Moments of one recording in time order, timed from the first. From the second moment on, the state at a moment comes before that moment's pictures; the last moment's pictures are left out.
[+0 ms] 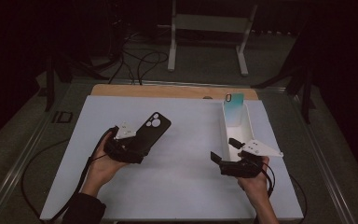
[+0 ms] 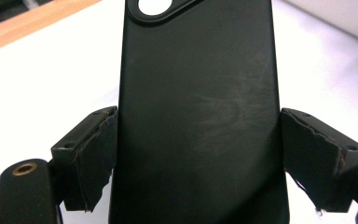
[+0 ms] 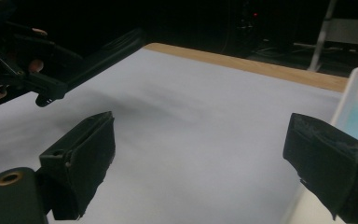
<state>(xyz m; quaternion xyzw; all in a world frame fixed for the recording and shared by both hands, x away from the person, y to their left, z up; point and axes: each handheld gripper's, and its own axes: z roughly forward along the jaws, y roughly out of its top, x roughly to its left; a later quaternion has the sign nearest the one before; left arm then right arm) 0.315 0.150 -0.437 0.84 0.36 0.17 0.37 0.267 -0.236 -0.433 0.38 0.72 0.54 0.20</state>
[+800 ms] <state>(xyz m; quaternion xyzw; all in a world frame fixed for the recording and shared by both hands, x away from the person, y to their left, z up) 0.287 0.070 -0.424 0.86 0.24 0.16 0.42 0.281 -0.190 -0.415 0.37 0.73 0.56 0.12</state>
